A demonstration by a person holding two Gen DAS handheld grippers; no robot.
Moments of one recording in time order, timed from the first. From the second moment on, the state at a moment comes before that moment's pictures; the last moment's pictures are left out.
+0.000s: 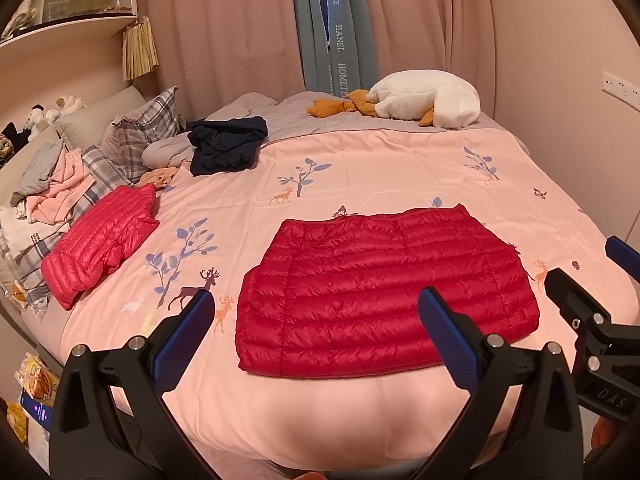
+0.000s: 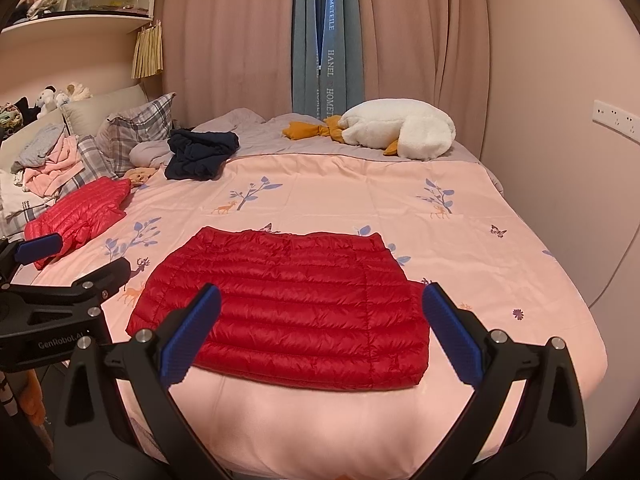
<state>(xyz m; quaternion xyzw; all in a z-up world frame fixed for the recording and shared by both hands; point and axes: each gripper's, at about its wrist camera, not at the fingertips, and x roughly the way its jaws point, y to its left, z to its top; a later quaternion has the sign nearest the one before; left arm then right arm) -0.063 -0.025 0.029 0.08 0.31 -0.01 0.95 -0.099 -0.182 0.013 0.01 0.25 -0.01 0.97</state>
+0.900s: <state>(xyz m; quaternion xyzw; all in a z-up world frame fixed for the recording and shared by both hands) -0.064 -0.026 0.029 0.09 0.31 -0.02 0.95 -0.101 -0.176 0.008 0.00 0.25 -0.01 0.97</state>
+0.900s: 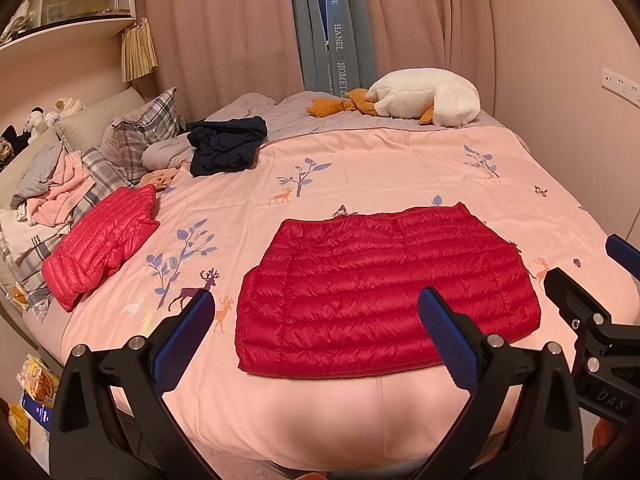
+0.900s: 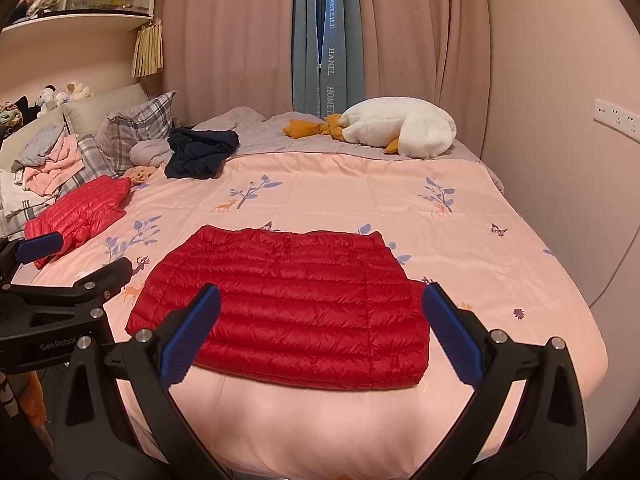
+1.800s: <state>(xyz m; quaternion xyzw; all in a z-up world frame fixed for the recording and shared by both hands) -0.061 -0.024 0.025 0.09 0.31 -0.02 0.95 -0.098 -0.180 0.009 0.01 0.25 -0.01 0.97</state>
